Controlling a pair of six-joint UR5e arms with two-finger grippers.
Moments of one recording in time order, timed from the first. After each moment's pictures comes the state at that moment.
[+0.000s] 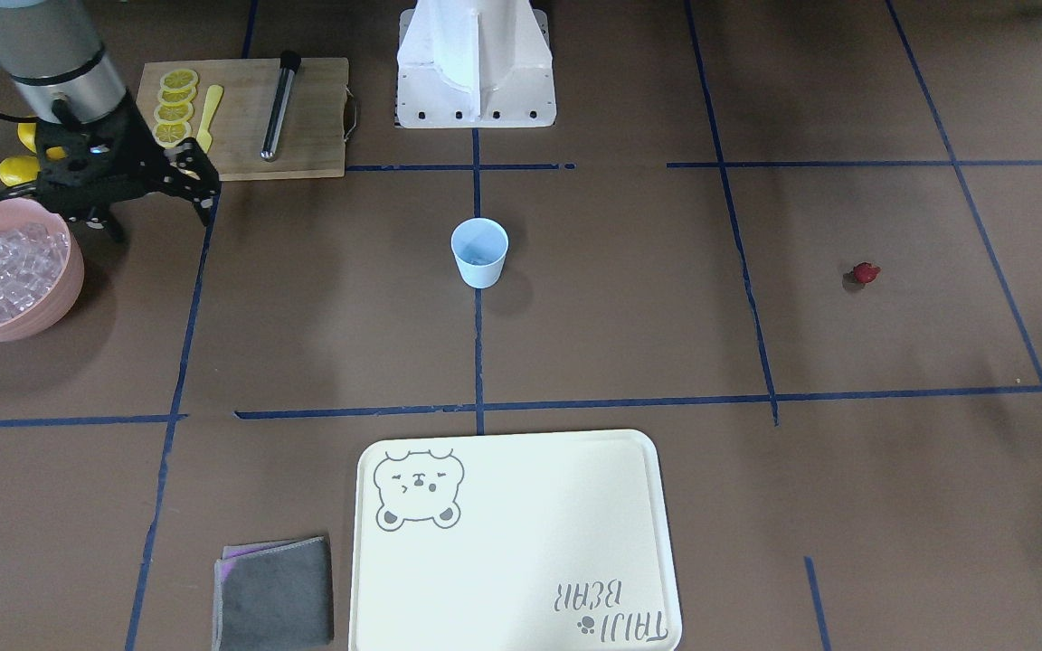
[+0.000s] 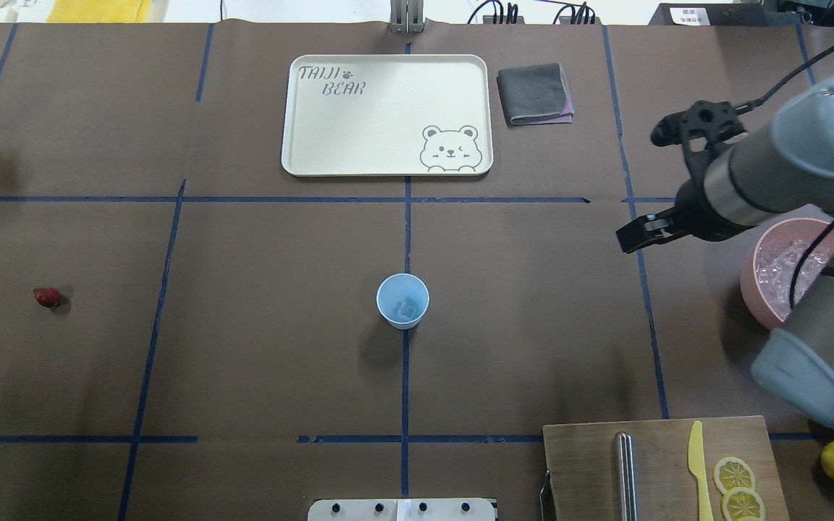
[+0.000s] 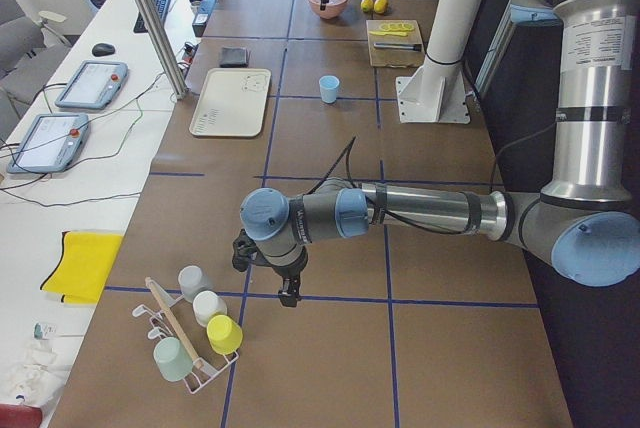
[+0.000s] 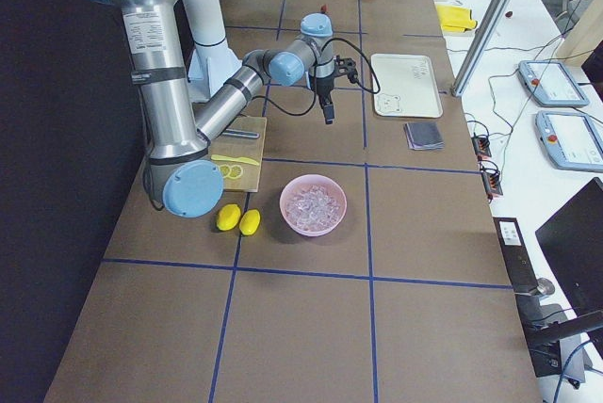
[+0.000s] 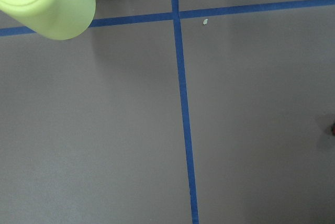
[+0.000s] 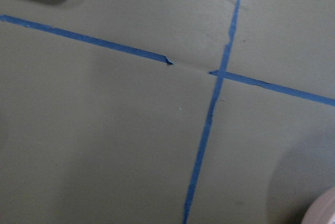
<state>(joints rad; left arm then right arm) -1.58 -1.53 -1.68 -1.33 -2.40 0.24 0.85 -1.44 2.15 -1.61 2.02 0.69</state>
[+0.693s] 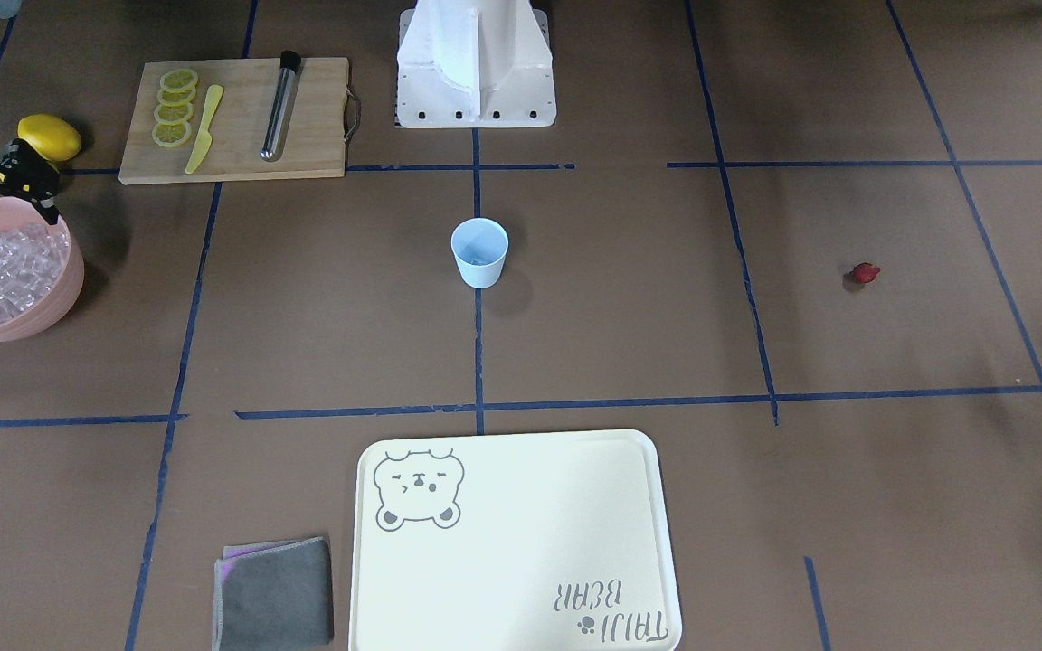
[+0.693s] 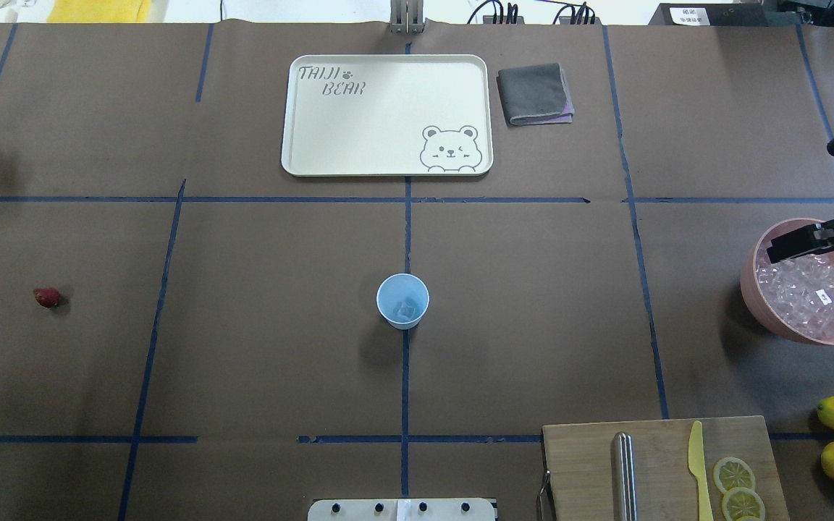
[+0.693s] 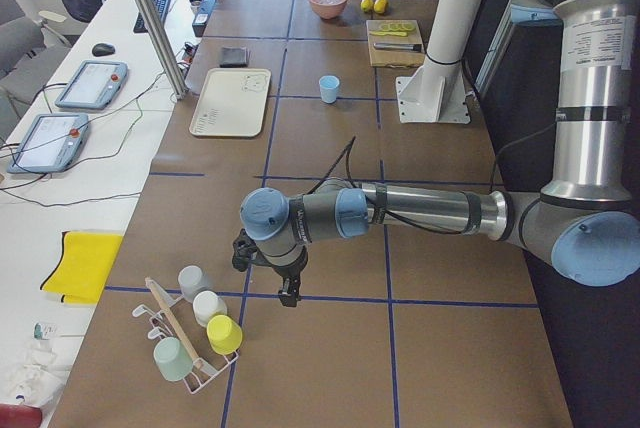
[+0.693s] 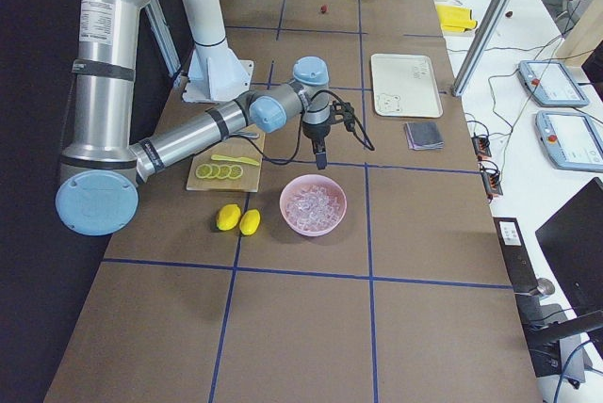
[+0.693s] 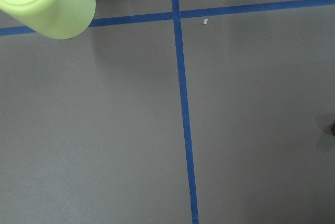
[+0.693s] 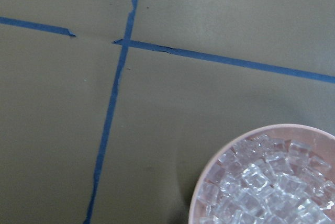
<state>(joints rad) -1.58 -1.53 -1.68 -1.33 -2.40 0.24 1.02 -1.74 2.10 -1.36 2.12 0.60</state>
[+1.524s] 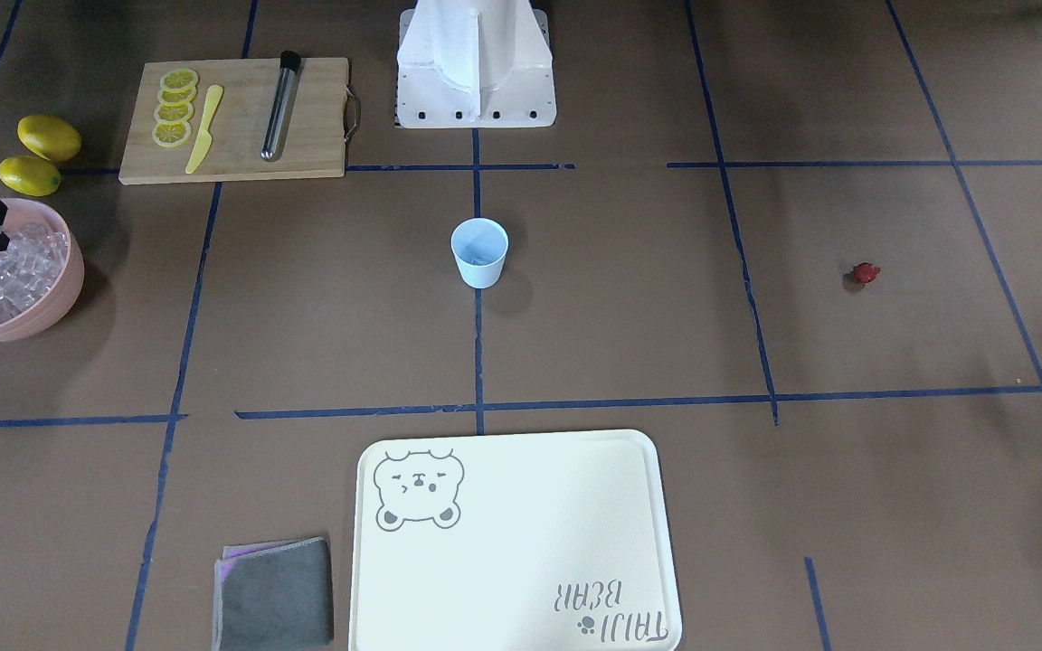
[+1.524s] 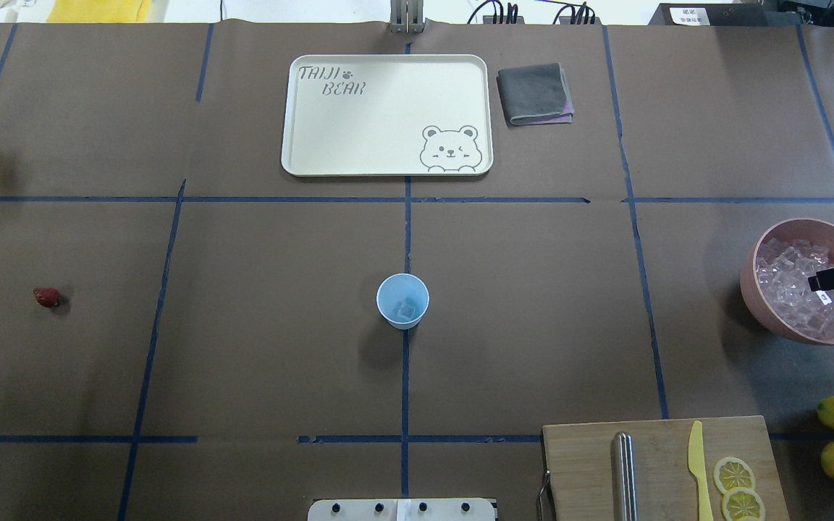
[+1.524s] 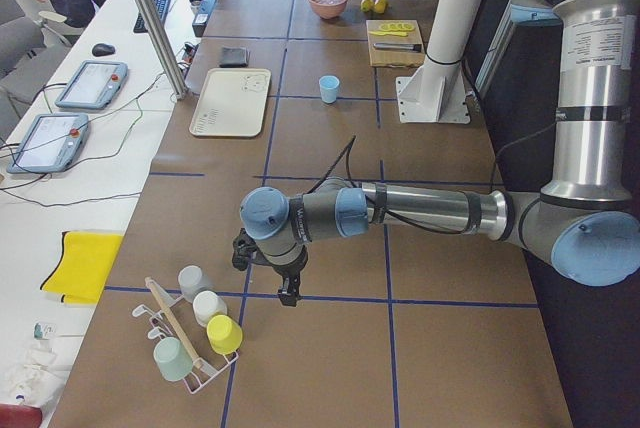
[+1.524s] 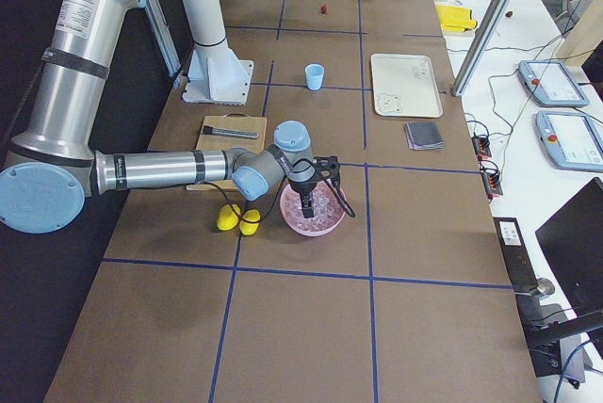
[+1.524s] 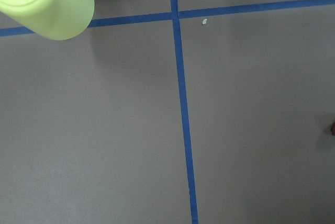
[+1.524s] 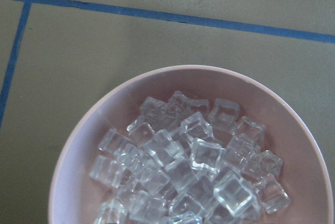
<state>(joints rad) -1.58 -1.53 -1.69 -1.33 -2.40 0.24 1.04 -1.86 1.87 -0.96 2.12 0.67</state>
